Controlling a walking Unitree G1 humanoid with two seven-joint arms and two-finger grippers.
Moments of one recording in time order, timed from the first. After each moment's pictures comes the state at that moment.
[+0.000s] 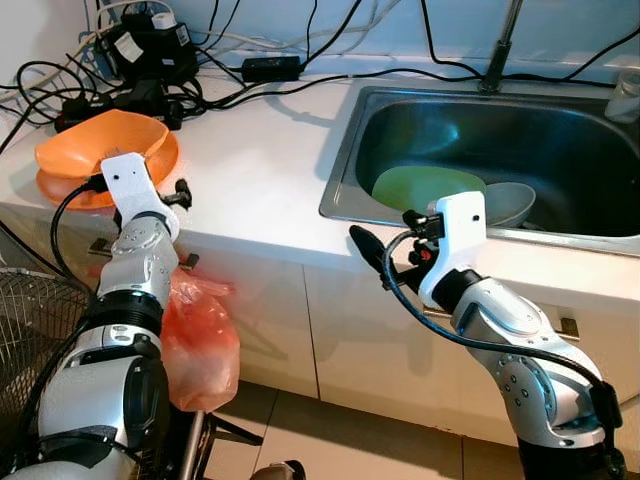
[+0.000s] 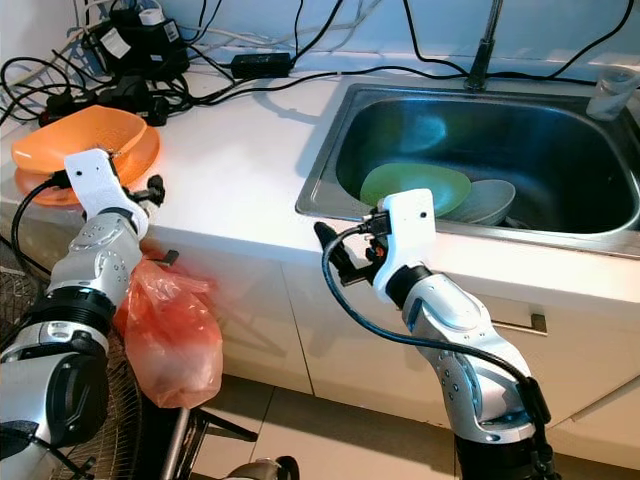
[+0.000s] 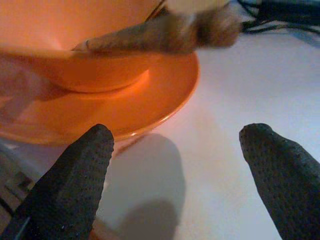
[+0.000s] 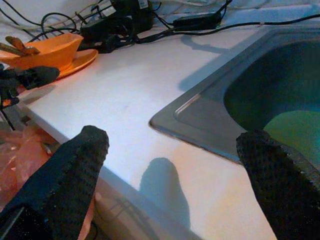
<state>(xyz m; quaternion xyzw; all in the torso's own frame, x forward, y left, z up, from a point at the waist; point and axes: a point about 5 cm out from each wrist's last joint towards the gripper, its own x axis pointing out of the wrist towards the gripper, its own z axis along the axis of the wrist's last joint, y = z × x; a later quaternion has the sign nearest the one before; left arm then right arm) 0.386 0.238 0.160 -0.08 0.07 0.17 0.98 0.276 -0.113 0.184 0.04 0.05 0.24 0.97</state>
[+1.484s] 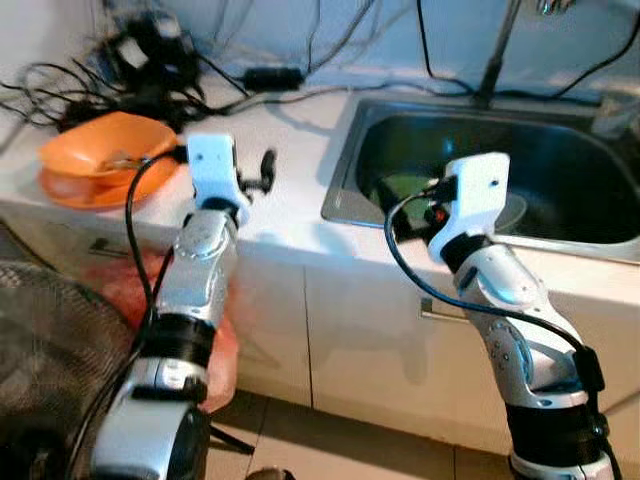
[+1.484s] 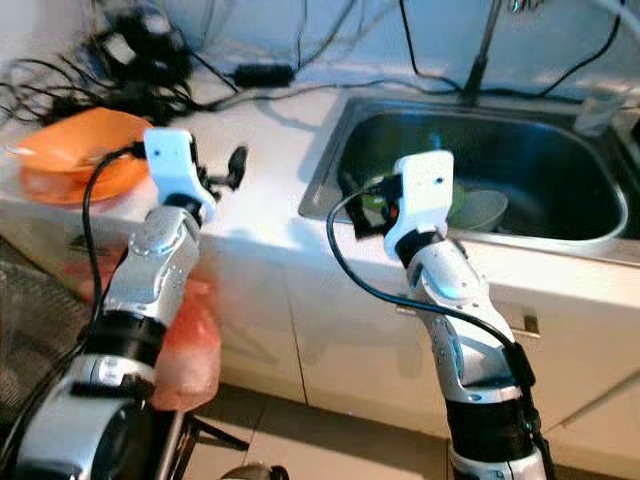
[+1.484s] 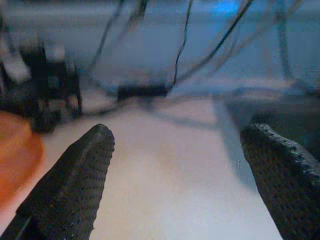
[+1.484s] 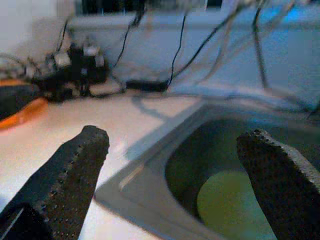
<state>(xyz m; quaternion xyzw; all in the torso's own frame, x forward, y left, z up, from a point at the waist) 0.373 0.141 0.201 -0.01 -0.09 -0.05 0.99 0.305 -0.124 0.210 -0.01 -0.06 0.14 0.99</state>
